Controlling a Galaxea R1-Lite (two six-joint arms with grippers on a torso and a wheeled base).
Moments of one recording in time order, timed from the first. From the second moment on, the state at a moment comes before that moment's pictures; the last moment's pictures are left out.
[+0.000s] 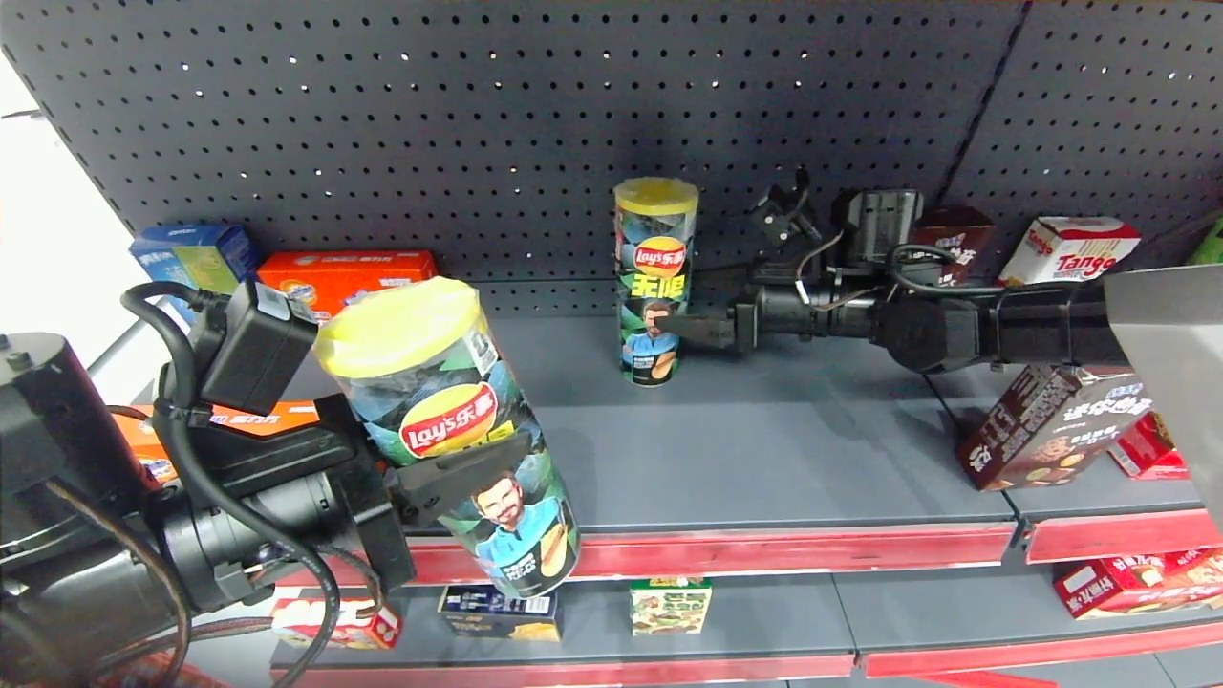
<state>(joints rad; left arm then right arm) -0.47 1.39 -0.48 -0.89 -0.43 -0.03 0.39 2.20 -1.80 -0.30 0.80 -0.23</state>
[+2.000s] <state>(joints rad) -0.44 1.39 -0.49 -0.91 -0.43 -0.03 0.52 2.23 -1.86 -0.39 0.71 -0.19</state>
